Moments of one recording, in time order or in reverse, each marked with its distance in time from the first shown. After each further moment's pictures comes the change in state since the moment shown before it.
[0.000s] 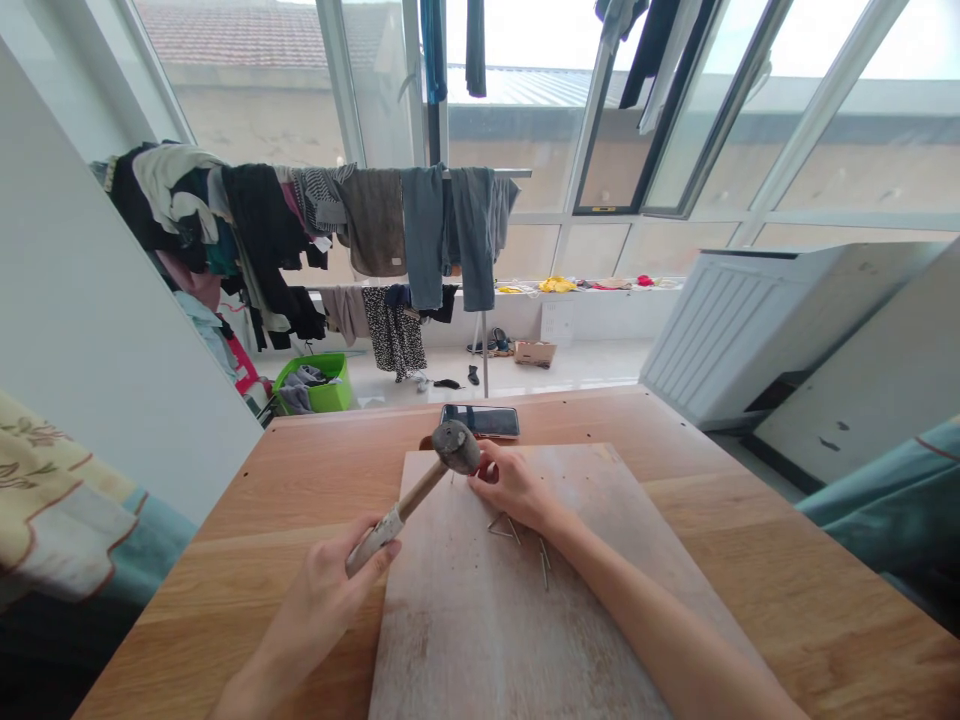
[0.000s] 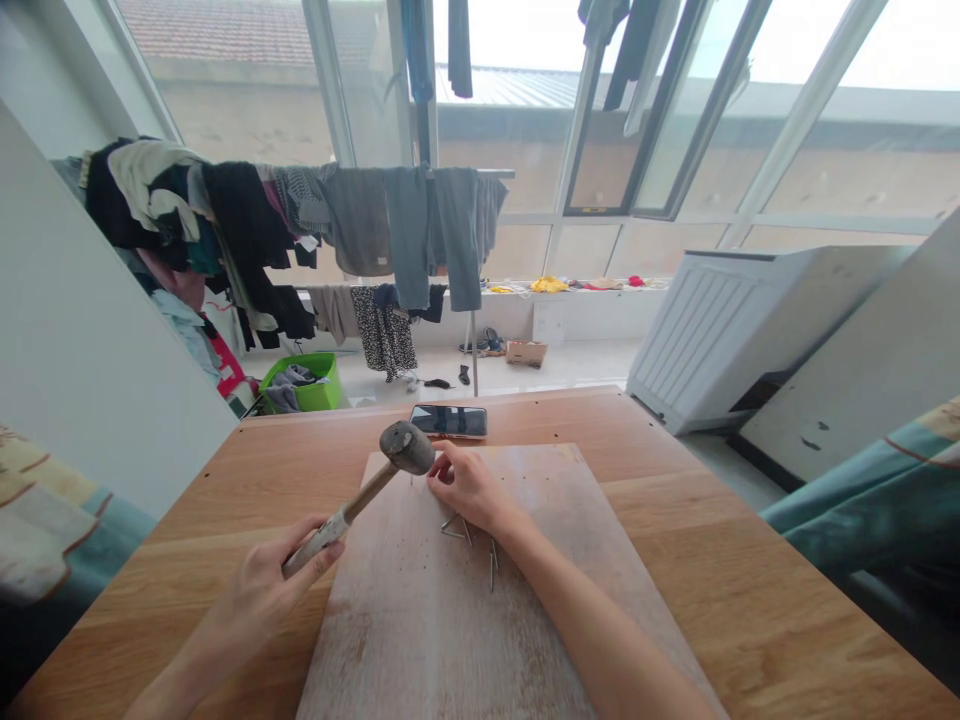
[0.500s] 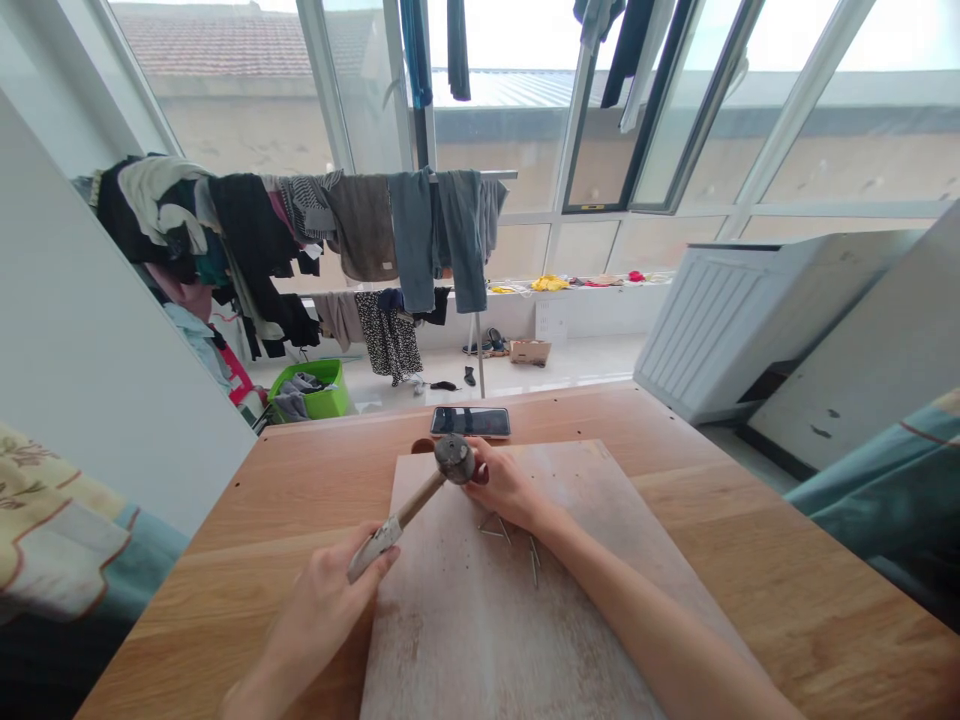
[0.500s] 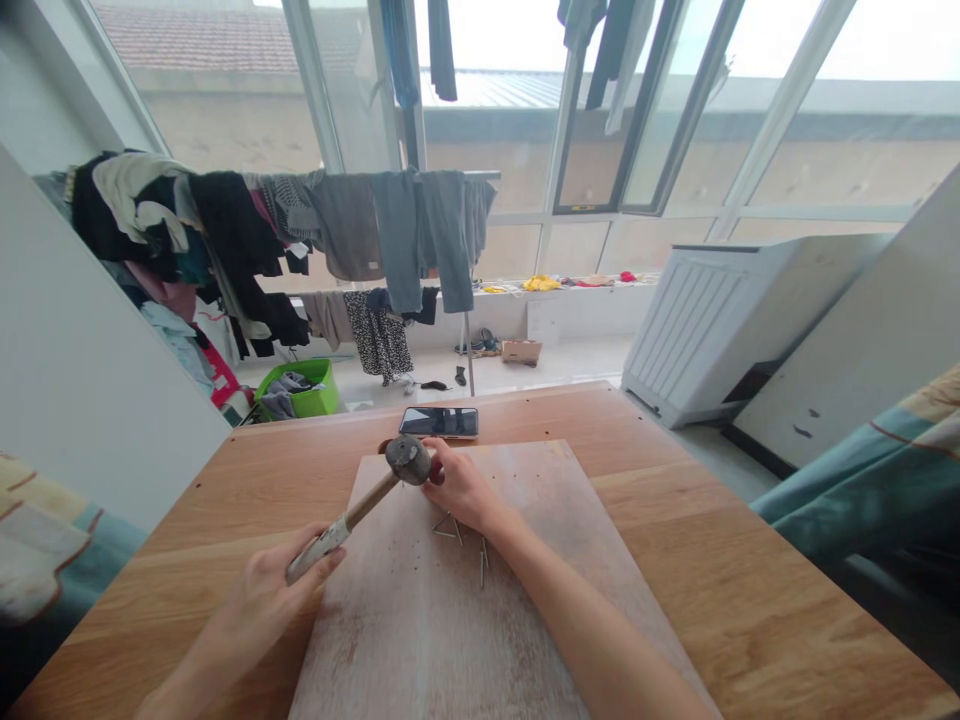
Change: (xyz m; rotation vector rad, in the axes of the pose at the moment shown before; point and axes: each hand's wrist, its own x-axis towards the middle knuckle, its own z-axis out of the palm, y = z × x) left_hand 0.001 0.008 0.006 0.041 -0.039 -0.021; right_hand 0.001 0.001 0.001 0.008 -0.012 0.010
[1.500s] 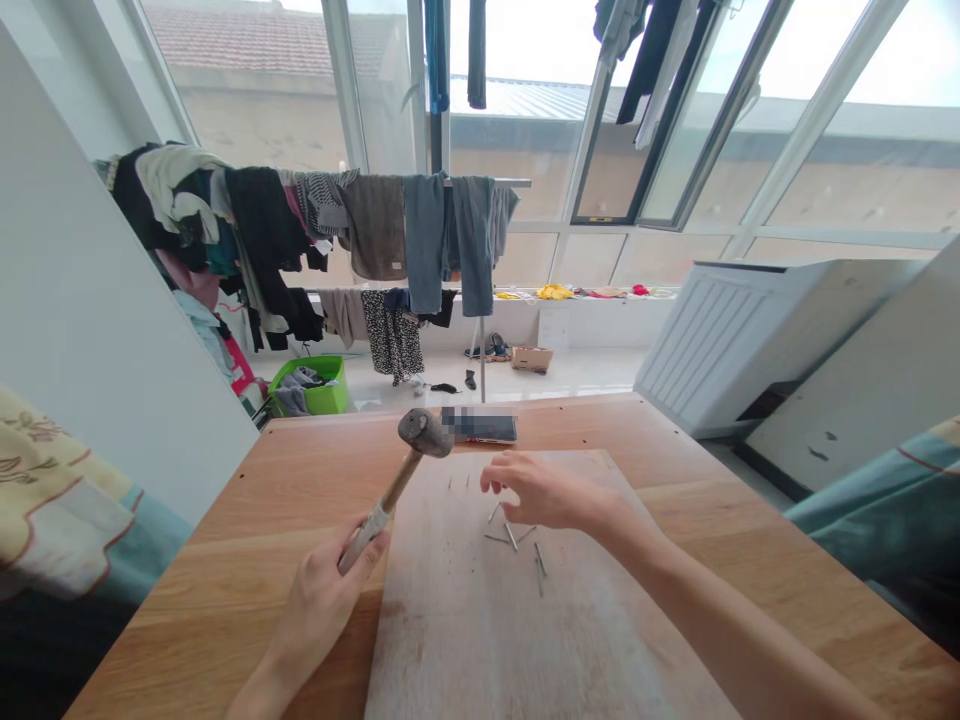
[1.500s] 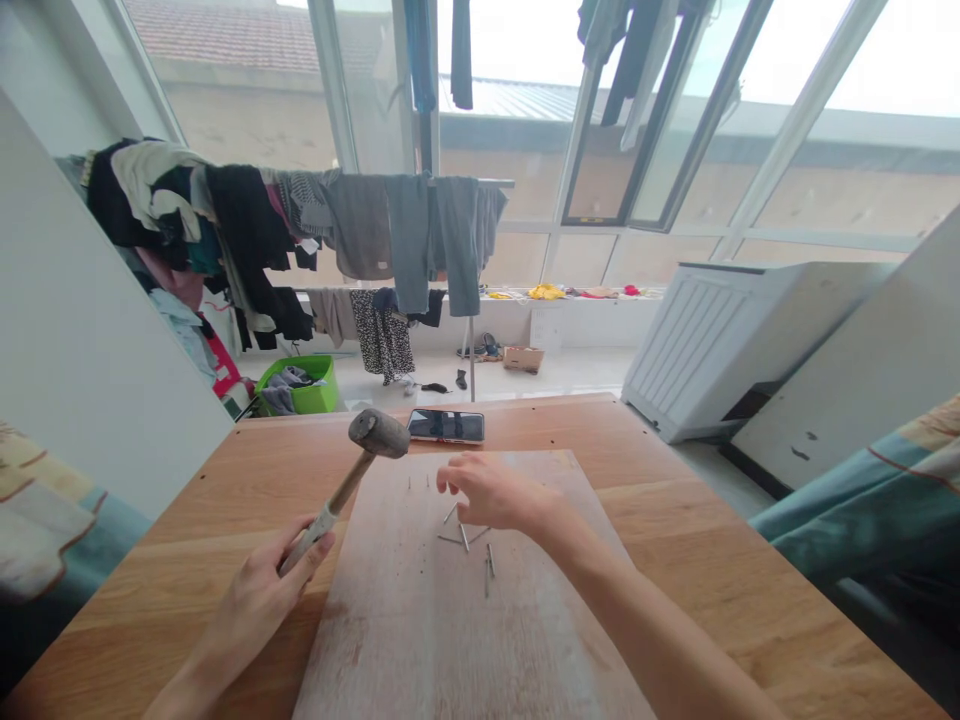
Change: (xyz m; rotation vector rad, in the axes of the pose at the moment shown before) left_hand -0.002 -0.006 0.002 -0.127 0.193 -0.113; right_hand -0.009 -0.046 -0.062 -0.566 -0.459 -0.176
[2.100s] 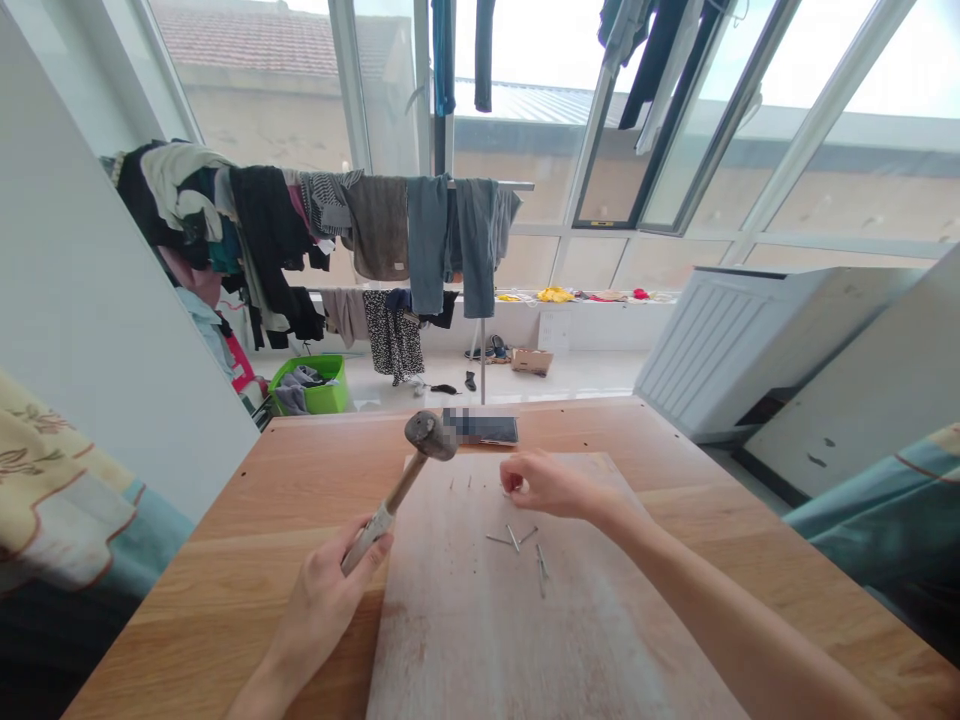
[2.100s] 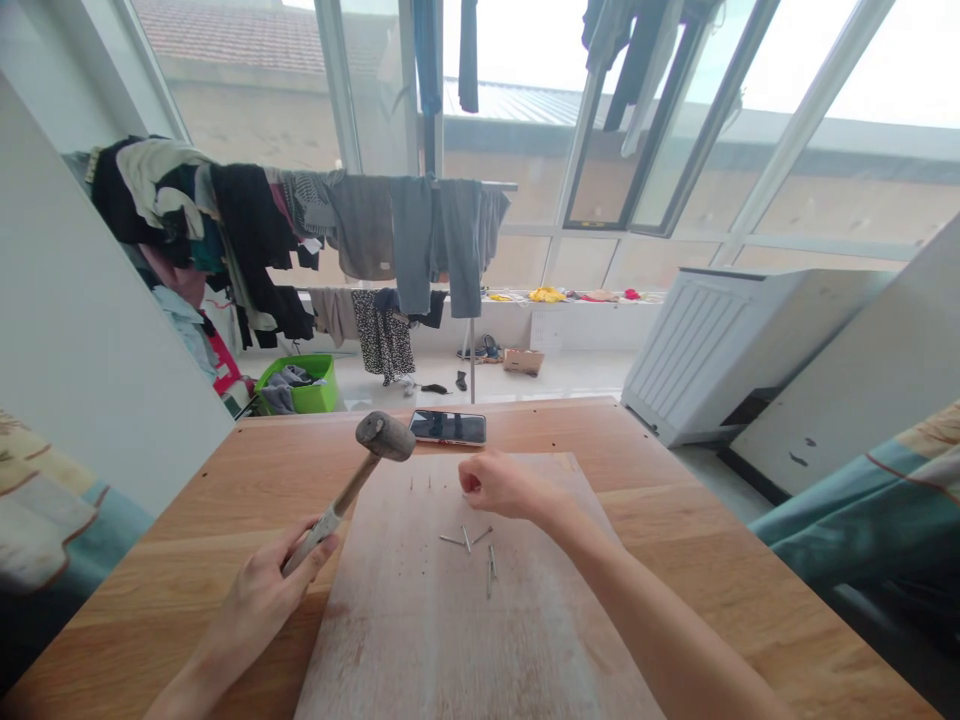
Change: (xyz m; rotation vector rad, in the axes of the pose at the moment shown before) left_hand 0.001 -0.005 0.002 0.030 0.017 0.054; right_hand -0.002 0.018 0.002 0.106 0.078 0.141
